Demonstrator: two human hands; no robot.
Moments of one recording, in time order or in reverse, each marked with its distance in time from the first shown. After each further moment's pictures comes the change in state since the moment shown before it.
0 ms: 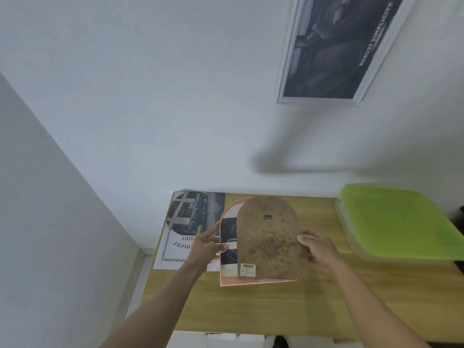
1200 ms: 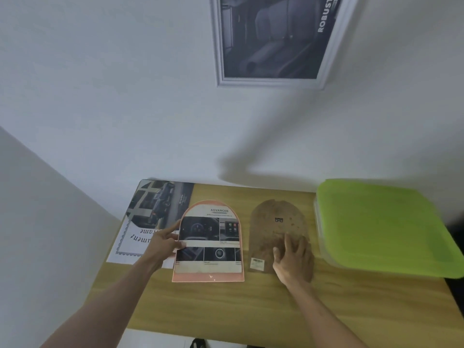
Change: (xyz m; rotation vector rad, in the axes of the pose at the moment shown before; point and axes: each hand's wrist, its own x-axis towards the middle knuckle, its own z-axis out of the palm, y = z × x) left_hand 0.047 -0.009 0.047 0.169 0.275 -0.141; right_hand 0.087 0.072 -0.064 -1.216 0.148 -0.138
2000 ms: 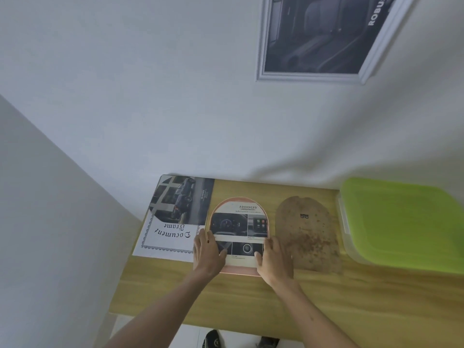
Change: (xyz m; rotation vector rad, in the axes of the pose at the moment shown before) left_hand 0.004 -0.055 0.046 0.857 0.133 0.204; right_hand -0.051 -0.102 0.024 -0.056 0.056 -0.339
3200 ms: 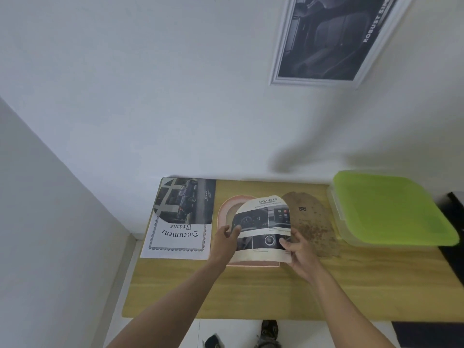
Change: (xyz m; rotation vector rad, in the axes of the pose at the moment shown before) left_hand -0.009 -0.001 -0.026 -0.803 -0.153 -0.010; right_hand -0.038 0.001 -0.043 1.822 -0.105 0.386
